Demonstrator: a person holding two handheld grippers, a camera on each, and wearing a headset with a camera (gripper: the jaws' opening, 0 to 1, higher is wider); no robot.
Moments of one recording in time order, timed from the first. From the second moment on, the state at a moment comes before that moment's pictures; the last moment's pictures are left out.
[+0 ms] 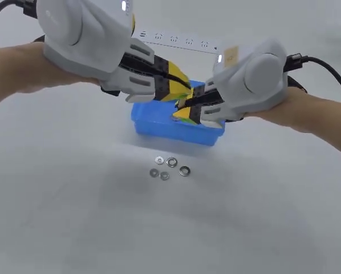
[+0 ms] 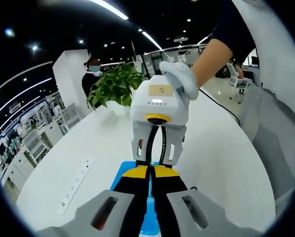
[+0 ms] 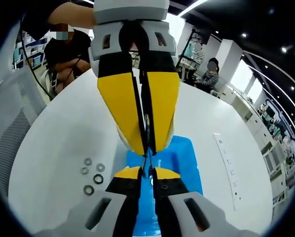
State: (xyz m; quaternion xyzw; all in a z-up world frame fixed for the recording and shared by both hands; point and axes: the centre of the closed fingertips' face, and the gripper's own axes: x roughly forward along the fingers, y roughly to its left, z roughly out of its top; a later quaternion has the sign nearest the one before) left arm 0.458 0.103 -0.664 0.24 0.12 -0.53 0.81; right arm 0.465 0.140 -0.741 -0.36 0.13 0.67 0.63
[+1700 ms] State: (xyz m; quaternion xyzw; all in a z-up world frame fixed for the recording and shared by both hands) left arm 0.379 0.106 -0.650 0.22 0.10 -0.47 0.85; right arm 0.404 0.024 -0.696 -0.24 0.14 0.57 0.78
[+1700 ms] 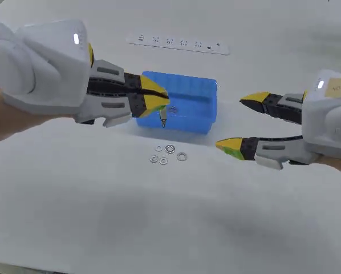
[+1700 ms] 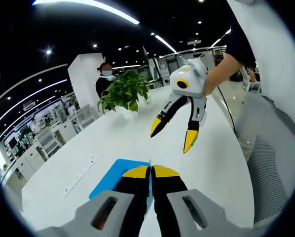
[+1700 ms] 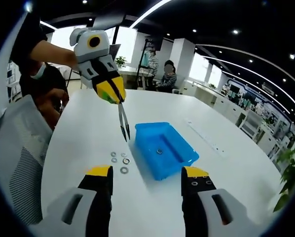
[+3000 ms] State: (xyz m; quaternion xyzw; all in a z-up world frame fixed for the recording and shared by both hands) left arm 0.364 0.096 -0.691 0.14 0.13 -0.49 0.85; right arm 0.341 0.032 -0.738 -0.18 0.21 0.60 0.75
